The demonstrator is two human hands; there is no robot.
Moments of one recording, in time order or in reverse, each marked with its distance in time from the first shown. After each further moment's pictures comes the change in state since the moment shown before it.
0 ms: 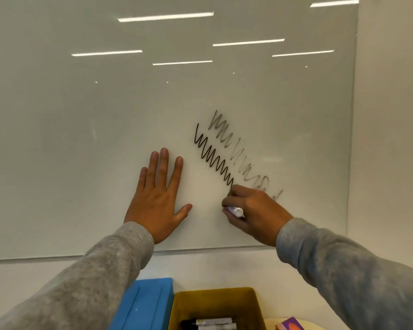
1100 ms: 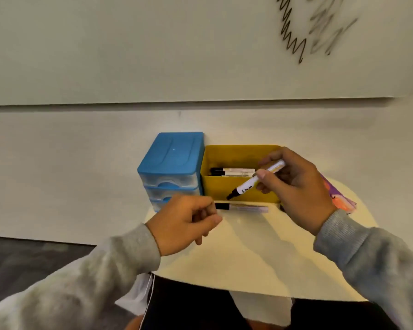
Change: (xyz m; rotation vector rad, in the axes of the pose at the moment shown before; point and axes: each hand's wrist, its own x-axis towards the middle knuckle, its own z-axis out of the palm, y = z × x) left_hand -0.271 0.072 -0.036 -1.149 -0.810 -0.345; right_hand -0.162 -0.152 0.078 1.058 0.108 0.806
